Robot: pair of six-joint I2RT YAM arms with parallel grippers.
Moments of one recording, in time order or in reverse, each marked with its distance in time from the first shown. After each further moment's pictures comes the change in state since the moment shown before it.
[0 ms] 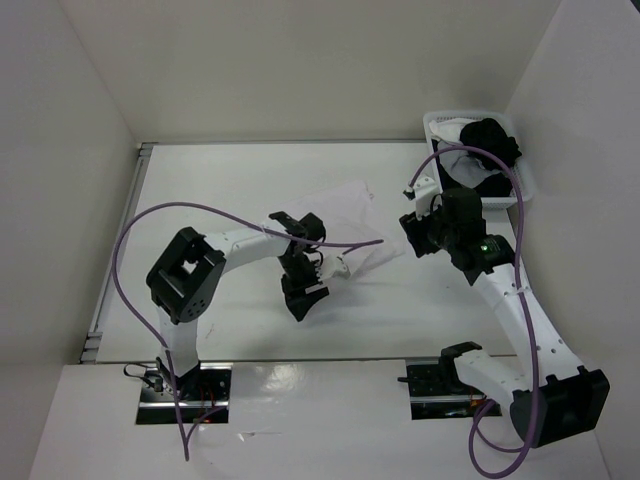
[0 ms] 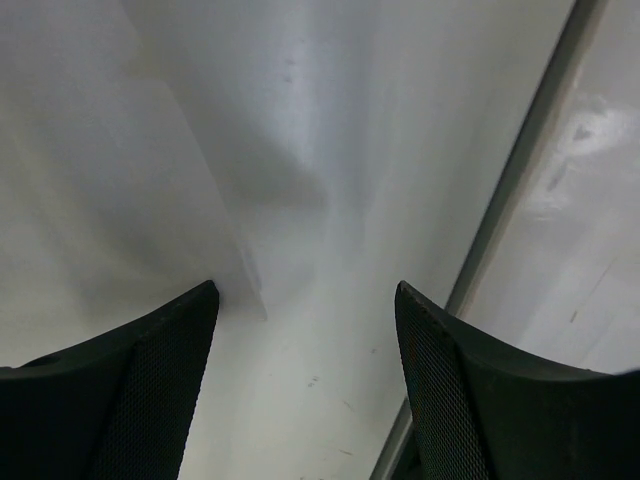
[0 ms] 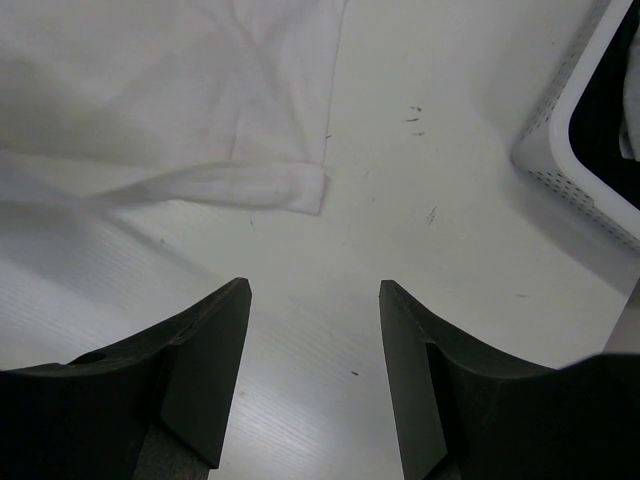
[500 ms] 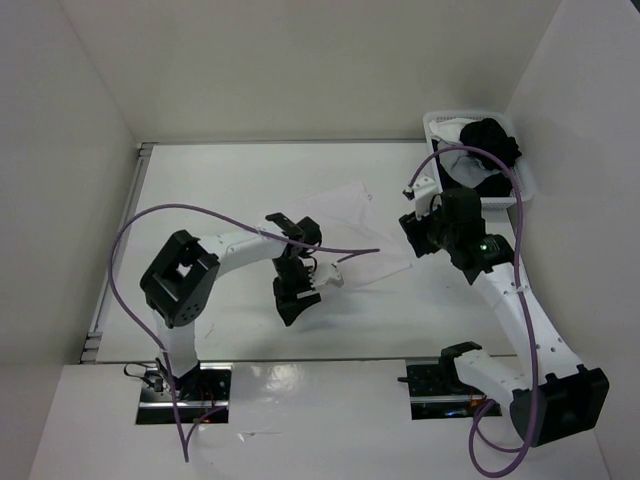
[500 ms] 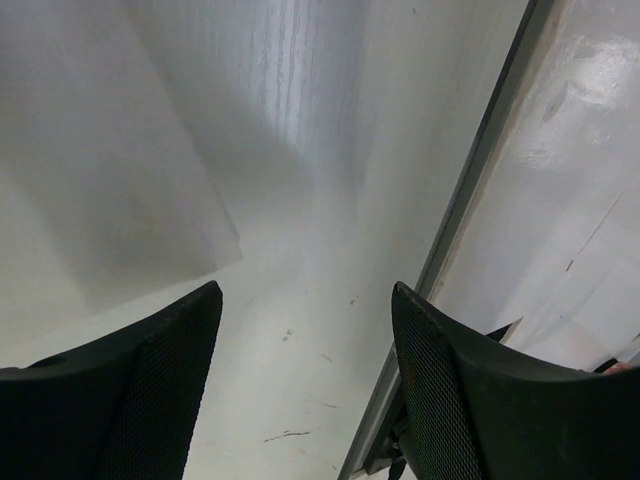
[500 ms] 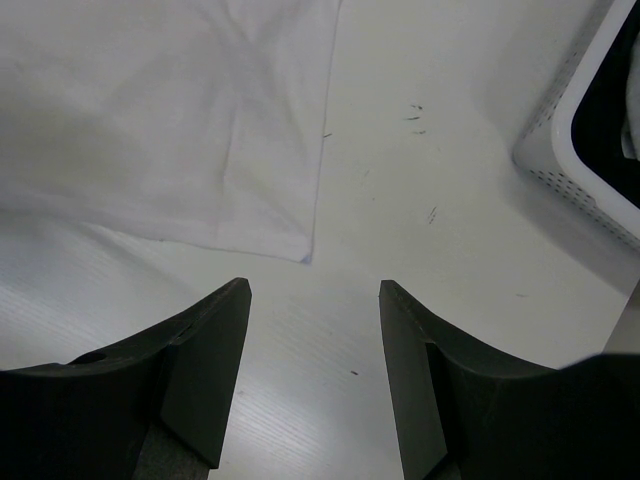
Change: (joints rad) left arm -0.027 -0.034 -0.037 -0.116 -0.051 0.054; right arm 0.000 0.002 0.000 0.000 0.001 -0.004
